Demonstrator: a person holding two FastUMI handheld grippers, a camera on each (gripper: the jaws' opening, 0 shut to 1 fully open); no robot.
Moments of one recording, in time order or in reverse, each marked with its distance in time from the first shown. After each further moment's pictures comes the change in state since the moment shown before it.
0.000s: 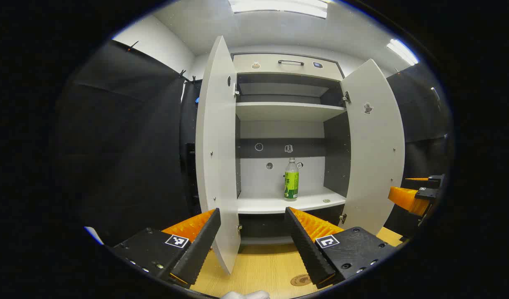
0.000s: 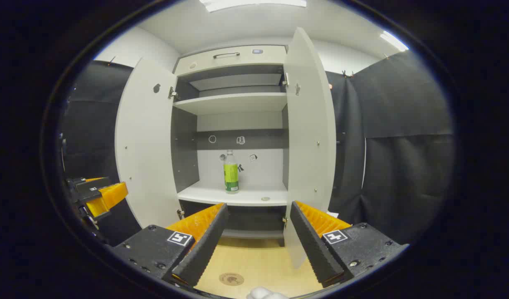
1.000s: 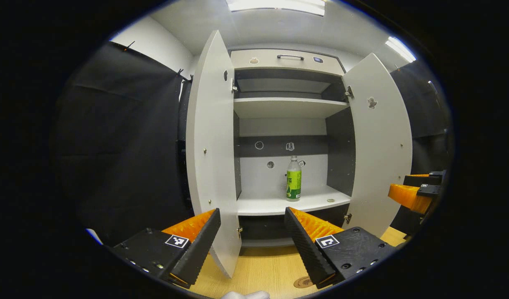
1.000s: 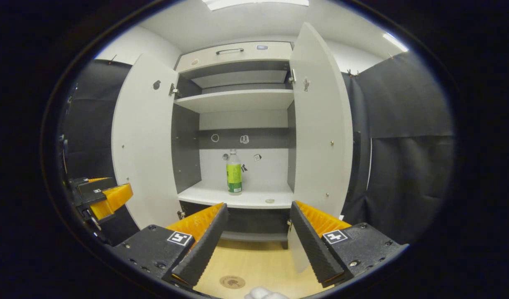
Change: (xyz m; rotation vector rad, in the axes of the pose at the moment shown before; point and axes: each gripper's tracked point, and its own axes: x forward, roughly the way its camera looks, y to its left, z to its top) left arm 0.036 0.001 -0.007 0.012 0.011 0.004; right arm 0.006 0.004 0.006 -0.008 0.017 0.030
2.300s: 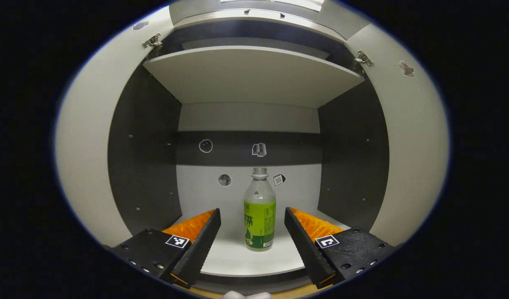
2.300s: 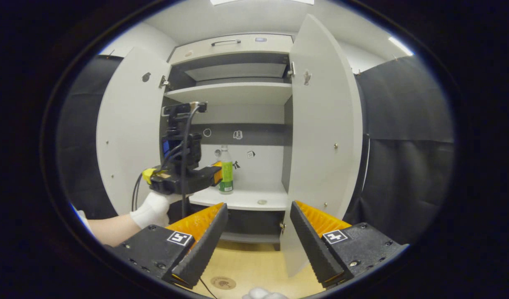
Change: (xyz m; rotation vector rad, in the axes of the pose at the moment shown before) left arm 0.298 -0.135 0.006 -0.020 -0.066 -0.151; right arm 0.035 -0.017 0.008 -0.024 0.043 -0.041
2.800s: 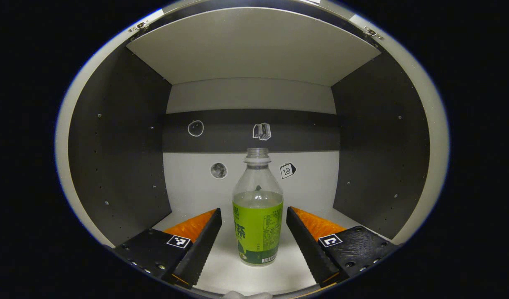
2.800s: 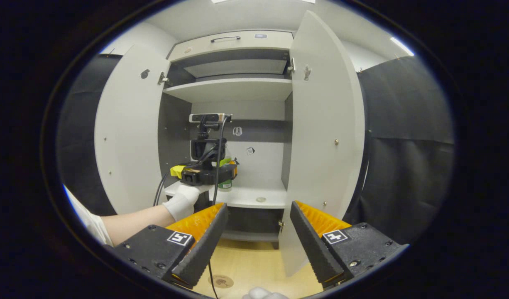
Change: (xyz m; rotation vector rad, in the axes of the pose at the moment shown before) left arm 0.072 0.001 -0.042 0.009 0.070 0.059; right arm 0.007 -0.008 -0.007 -0.011 0.025 0.003
